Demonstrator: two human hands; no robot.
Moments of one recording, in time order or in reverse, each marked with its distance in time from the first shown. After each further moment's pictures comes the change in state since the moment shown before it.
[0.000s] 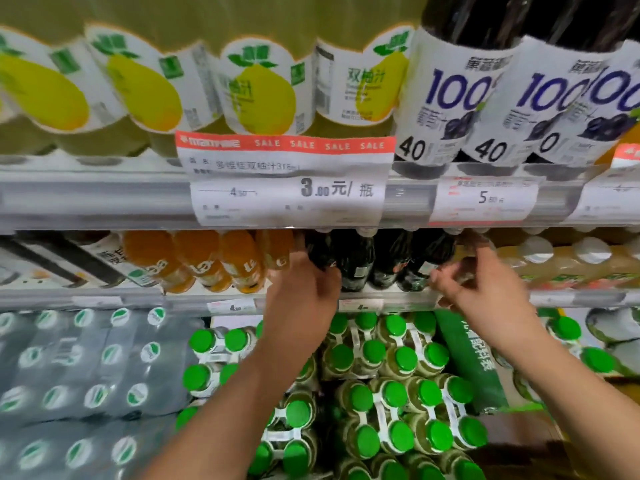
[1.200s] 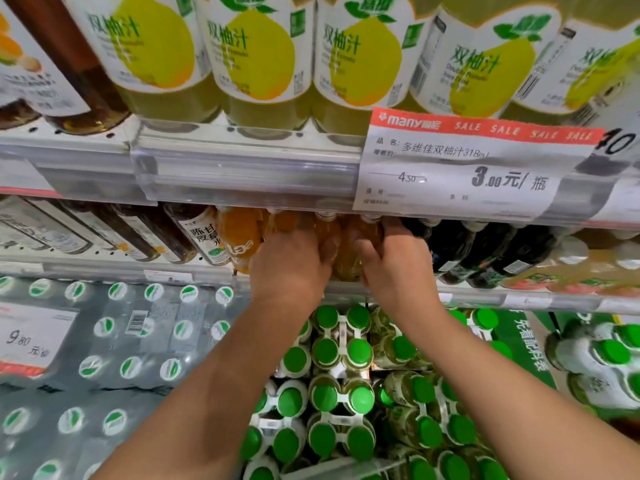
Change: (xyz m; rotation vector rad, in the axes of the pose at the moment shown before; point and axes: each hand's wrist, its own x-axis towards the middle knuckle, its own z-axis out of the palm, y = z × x) left_hand 0.035 -0.066 -0.102 0.486 -0.001 -0.006; right_hand -0.016 -0.175 0.146 -0.007 -0.008 -0.126
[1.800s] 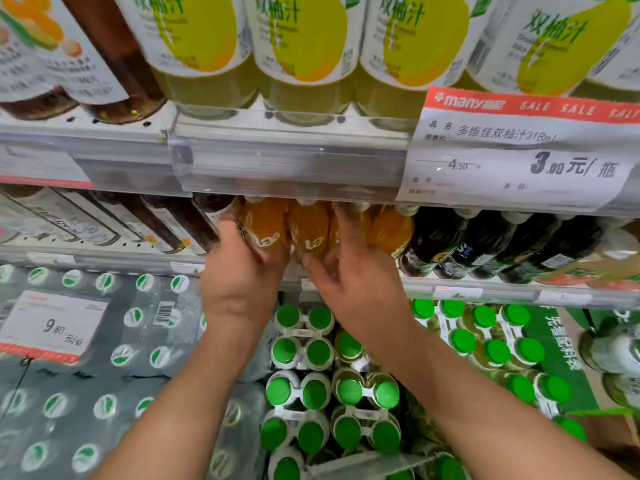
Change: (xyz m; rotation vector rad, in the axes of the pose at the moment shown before) left_hand -0.020 -0.088 -0.001 -0.476 0.291 -0.264; right_hand -0.039 -0.057 0.037 0.071 -0.036 -0.413
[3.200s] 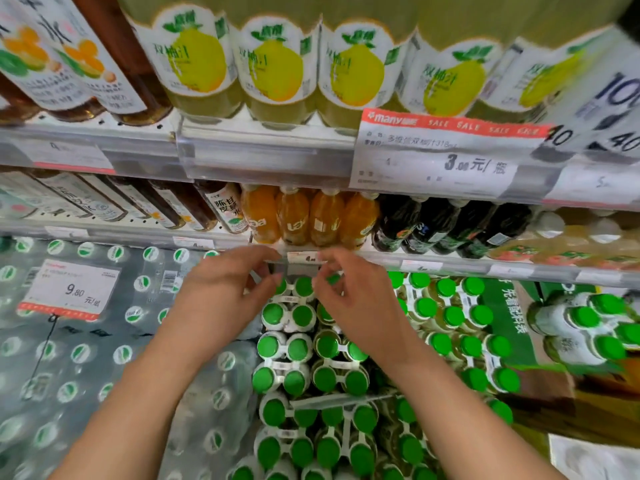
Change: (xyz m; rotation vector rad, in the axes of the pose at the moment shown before) left_hand -0.058 0.025 -0.076 0.159 -0.399 0.339; right_hand -0.061 -0.005 -0.057 0.225 -0.199 0.180
